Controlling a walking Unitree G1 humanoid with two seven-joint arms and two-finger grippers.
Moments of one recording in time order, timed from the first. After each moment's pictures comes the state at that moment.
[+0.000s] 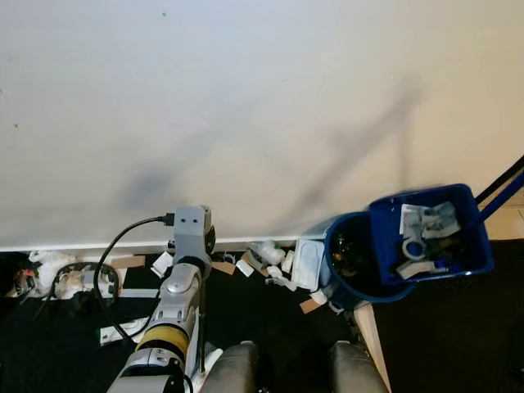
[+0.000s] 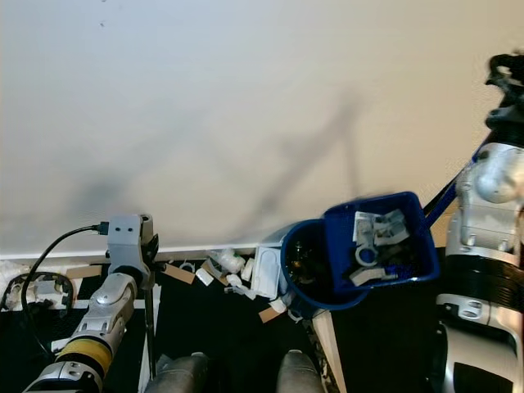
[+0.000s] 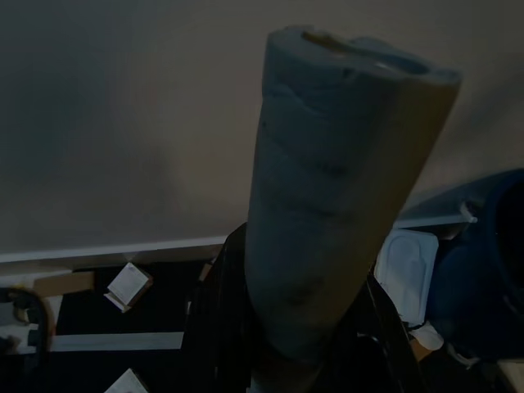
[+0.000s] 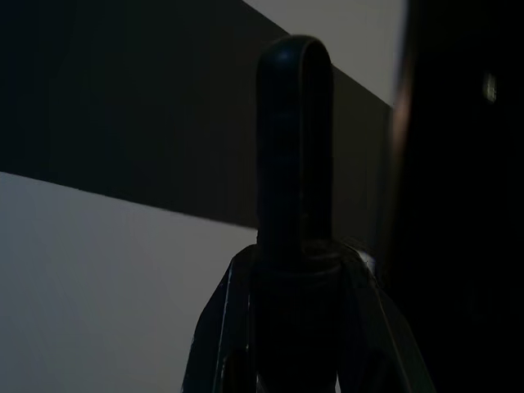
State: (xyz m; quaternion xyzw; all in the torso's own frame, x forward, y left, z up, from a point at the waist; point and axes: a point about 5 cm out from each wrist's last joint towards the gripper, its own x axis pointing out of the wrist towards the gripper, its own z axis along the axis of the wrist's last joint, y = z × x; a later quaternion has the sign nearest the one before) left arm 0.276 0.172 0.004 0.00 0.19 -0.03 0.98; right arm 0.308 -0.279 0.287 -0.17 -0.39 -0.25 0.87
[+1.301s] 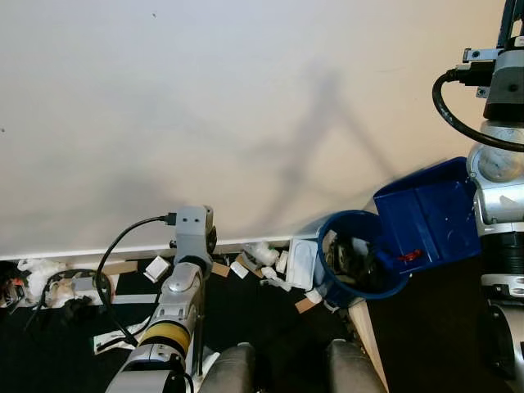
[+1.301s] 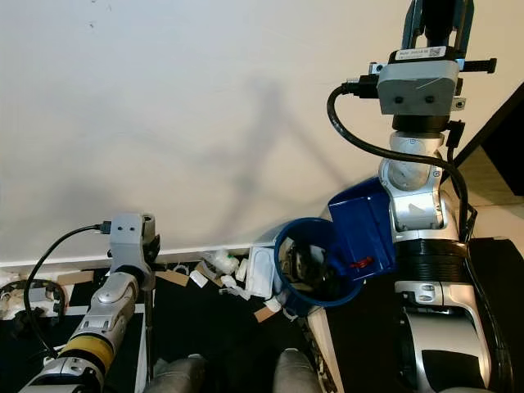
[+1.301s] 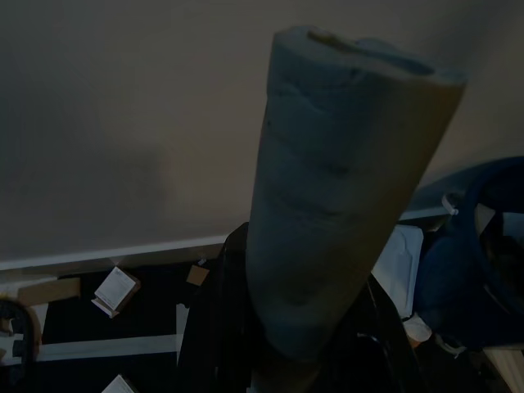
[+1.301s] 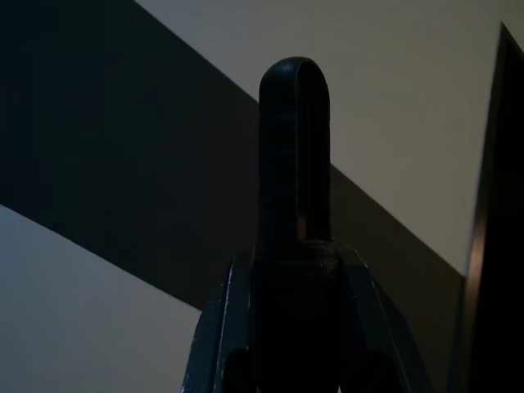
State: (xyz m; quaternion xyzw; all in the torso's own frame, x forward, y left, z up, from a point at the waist) left arm 0.278 0.170 0.002 0.00 0.19 -0.03 0.98; right arm 0.317 -0.196 0.297 -0.27 -0.50 -0.13 0.81
